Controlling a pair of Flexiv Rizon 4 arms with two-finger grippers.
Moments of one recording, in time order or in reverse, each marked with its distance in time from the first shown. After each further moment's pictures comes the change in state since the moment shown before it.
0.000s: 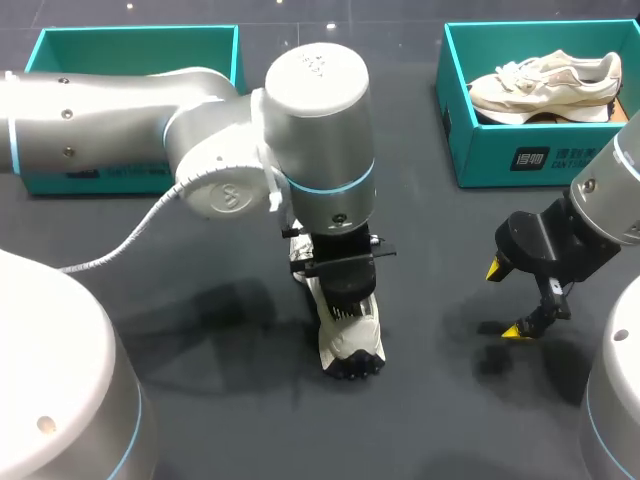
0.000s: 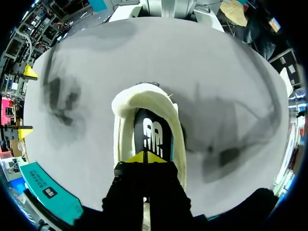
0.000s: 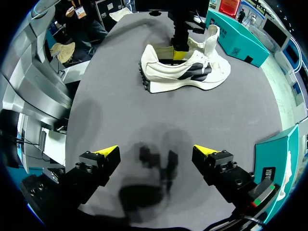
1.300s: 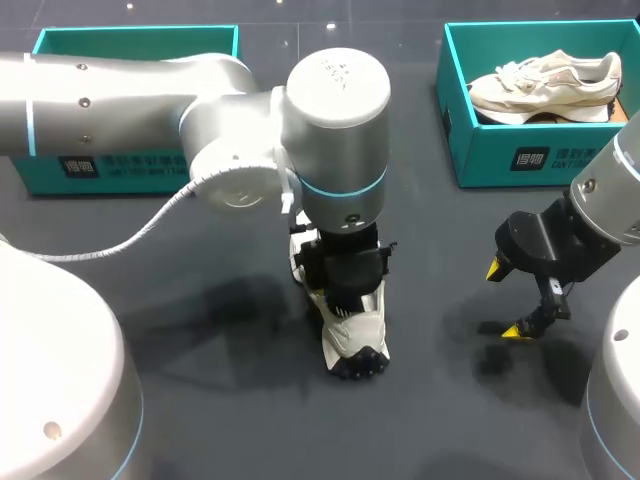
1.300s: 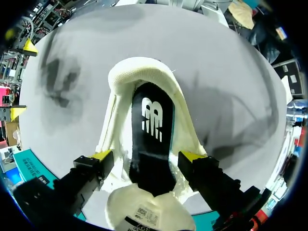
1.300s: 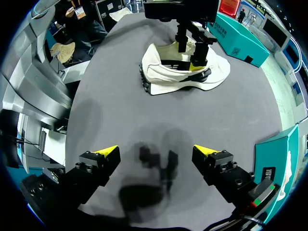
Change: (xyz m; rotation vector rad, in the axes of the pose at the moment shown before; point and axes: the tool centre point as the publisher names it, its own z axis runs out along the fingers) left arm -0.002 0.023 0.004 -0.080 0.040 -0.066; right arm 0.000 0.000 0.000 0.000 0.000 0.000
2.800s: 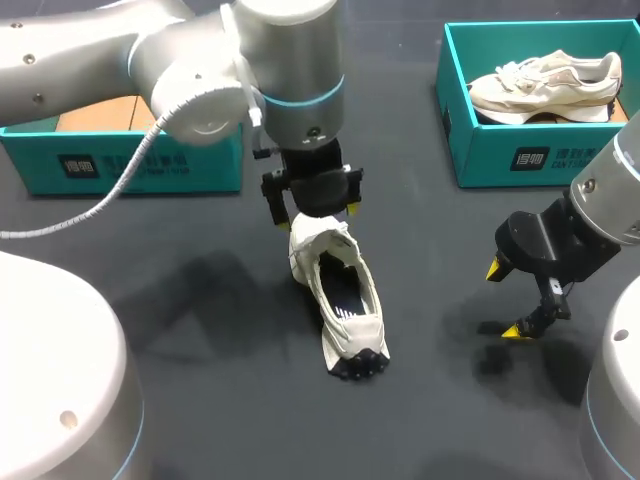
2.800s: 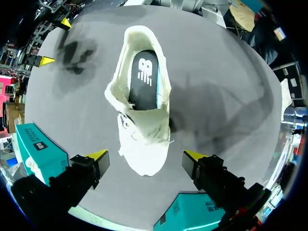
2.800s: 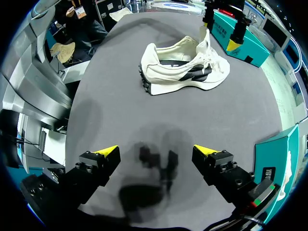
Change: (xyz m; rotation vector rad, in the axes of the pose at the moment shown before) left arm 0.019 0.098 -0.056 0.004 -0.019 -0.062; right arm 0.000 0.000 0.000 0.000 0.000 0.000
